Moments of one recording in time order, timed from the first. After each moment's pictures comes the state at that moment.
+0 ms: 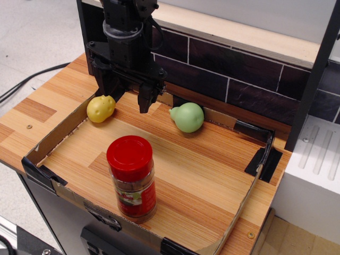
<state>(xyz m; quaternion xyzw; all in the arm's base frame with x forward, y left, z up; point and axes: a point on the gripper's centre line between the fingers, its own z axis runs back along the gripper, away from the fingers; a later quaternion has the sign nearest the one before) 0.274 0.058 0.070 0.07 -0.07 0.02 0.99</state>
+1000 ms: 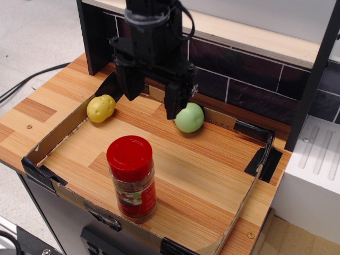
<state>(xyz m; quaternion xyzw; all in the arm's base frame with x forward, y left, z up) 0.250 0.002 0.105 0.00 -0.05 -0.04 1.00</state>
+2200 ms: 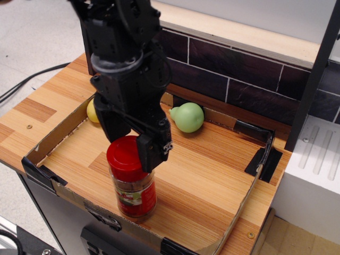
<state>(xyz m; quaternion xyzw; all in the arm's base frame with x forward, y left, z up) 0.191 -0.014 0.093 -0.02 -0.04 -0.14 0.99</state>
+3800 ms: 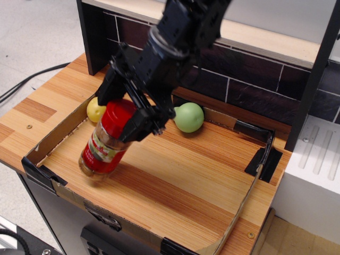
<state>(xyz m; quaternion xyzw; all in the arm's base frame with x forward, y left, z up) 0.222 0.015 0.085 0.20 0.18 -0.22 0.94</state>
